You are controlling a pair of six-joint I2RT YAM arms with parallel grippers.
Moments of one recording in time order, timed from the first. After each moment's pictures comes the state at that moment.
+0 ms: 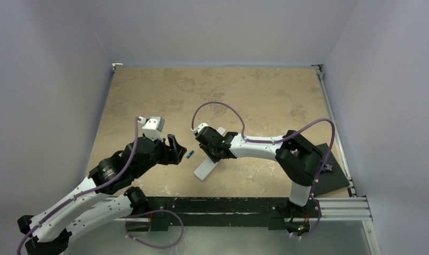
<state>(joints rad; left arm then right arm) -0.90 0.61 0.80 -0.70 -0.33 -0.63 1.03 1.81 1.14 -0.41 0.29 0.22</state>
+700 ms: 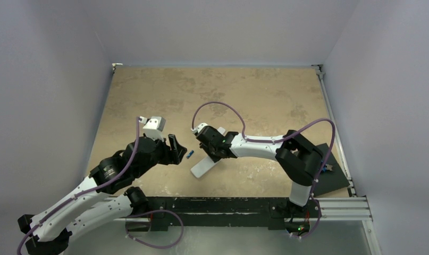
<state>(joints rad) -0.90 0.62 0.80 -0.70 -0.33 -0.63 1.02 1.81 1.13 -0.40 0.24 0.22</state>
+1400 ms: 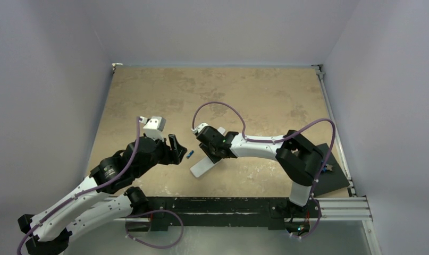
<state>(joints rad) -0.90 0.62 0.80 -0.70 -0.33 -0.63 1.02 1.81 1.13 -0.41 0.25 0.22</state>
